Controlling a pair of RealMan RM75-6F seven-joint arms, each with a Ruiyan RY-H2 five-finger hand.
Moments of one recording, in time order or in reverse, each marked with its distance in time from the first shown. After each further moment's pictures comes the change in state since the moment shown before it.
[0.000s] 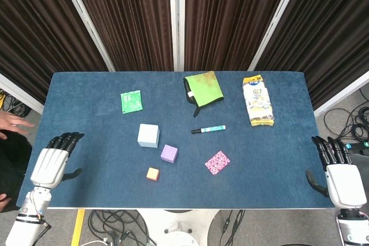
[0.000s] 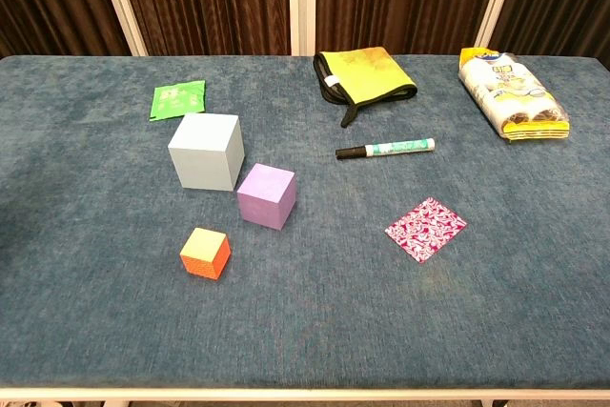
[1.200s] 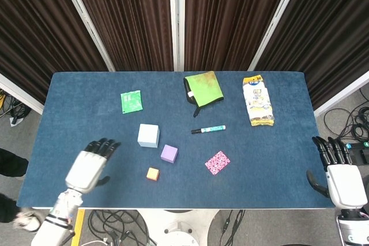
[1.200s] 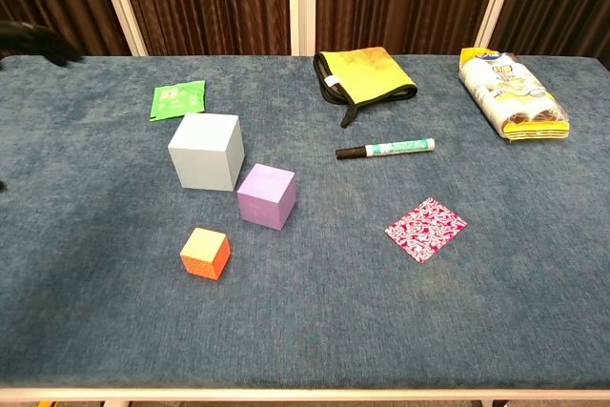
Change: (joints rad) left arm -0.100 -0.059 0.003 -0.314 -0.077 -0.133 0.460; right arm -0.002 0.002 0.001 0.005 -0.003 0.004 0.015
